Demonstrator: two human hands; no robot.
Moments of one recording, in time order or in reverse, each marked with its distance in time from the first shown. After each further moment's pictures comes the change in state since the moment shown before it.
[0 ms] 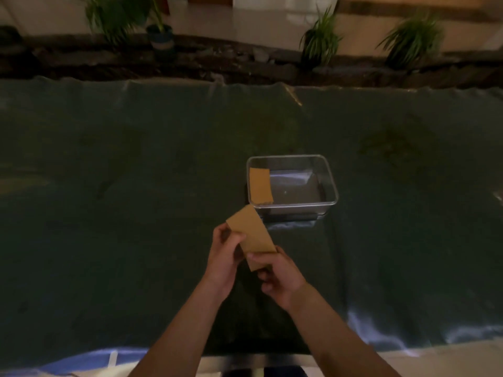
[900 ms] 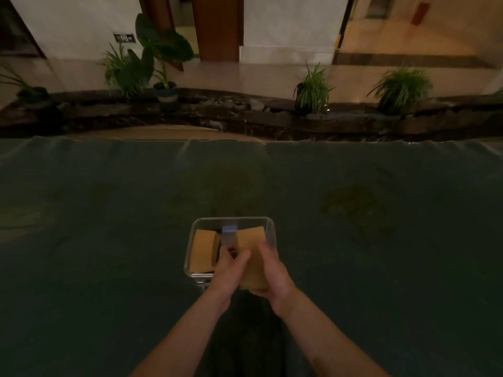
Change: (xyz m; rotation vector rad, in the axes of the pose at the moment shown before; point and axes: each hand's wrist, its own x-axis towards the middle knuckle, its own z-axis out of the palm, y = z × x) left_hand 0.078 0.004 0.213 0.466 0.124 -0.014; right_hand 0.002 -0.188 -0.123 -0.130 -0.057 -0.125
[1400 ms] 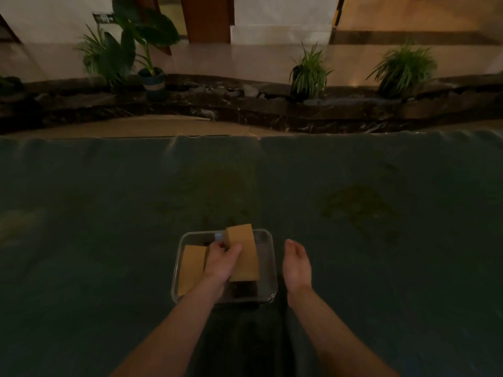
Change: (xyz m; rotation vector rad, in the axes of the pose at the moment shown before) left_hand 0.099 0.030 0.007 0.144 0.141 -0.205; right_hand 0.093 -0.029 -0.044 -0.097 0.484 -0.134
